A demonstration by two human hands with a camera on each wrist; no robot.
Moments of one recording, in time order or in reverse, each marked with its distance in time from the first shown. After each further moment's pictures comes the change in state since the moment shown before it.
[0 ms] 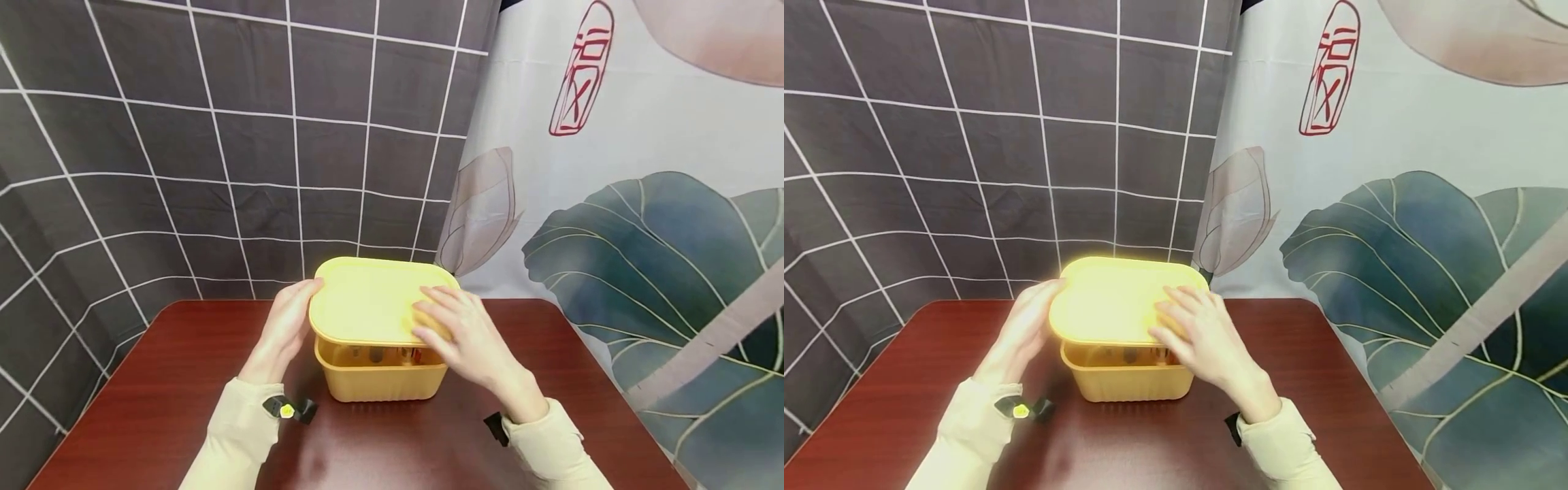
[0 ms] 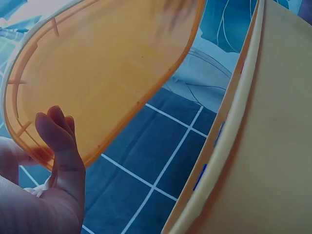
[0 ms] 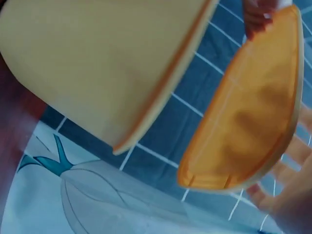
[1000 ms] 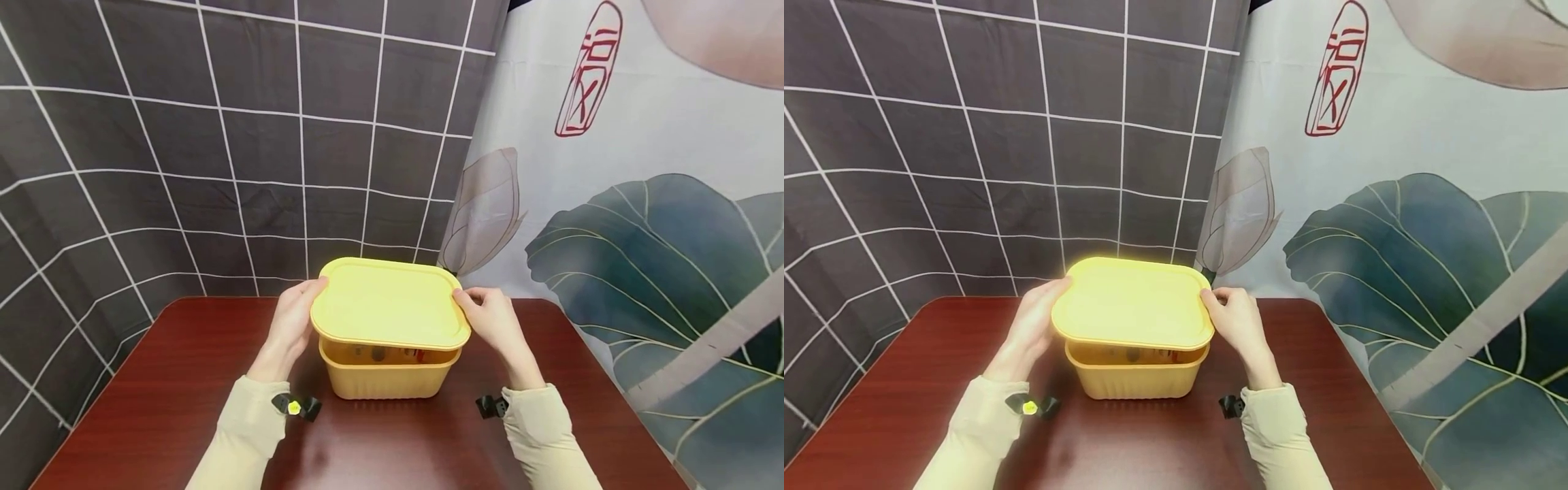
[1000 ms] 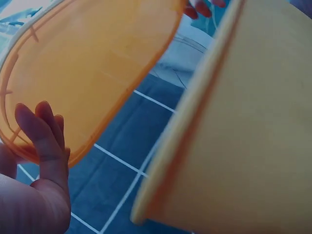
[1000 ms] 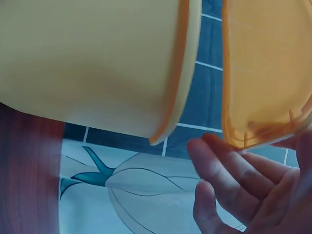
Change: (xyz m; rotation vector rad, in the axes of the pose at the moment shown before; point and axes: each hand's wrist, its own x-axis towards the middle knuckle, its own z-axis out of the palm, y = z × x) left_hand 0.003 -0.009 -0.004 -0.020 0.063 0.002; right_hand 0.000 0.046 0.004 0.226 -0.103 0.827
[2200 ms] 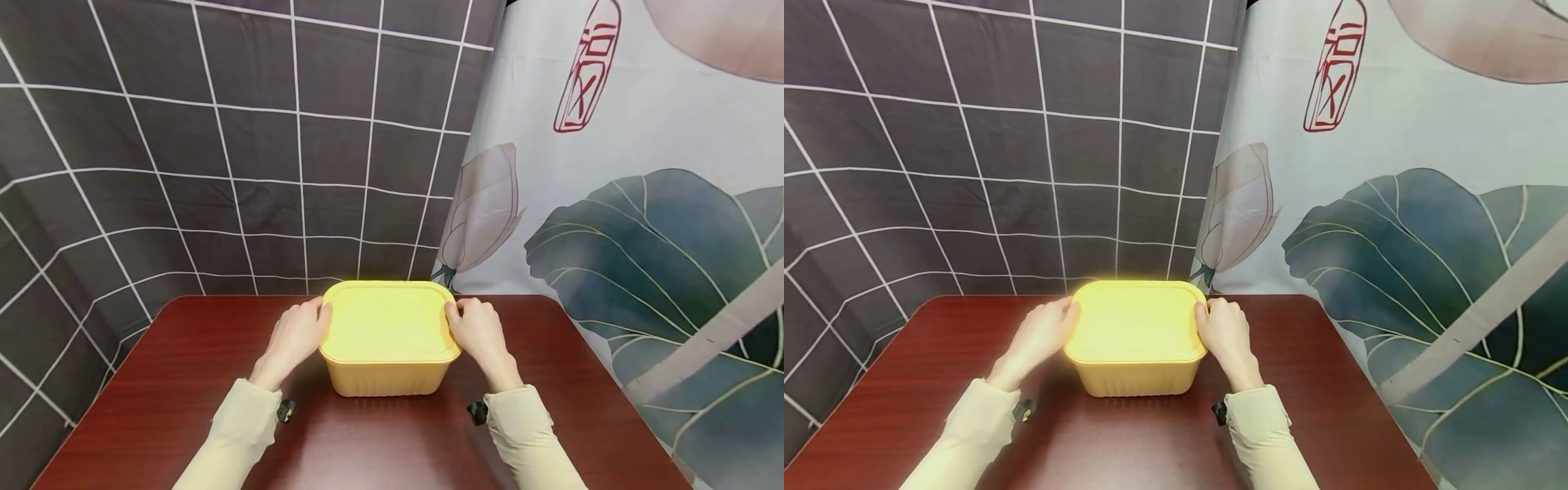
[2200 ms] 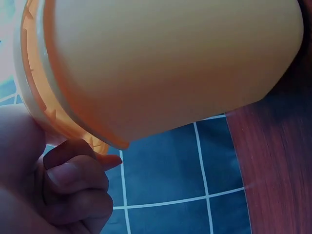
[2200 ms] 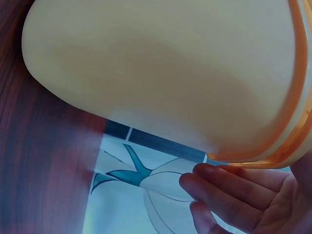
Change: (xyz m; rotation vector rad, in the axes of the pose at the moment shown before) left_hand -0.004 -0.016 -0.014 1.241 -0.061 0.249; right_hand -0.004 0.007 0.036 -0.224 0.039 0.042
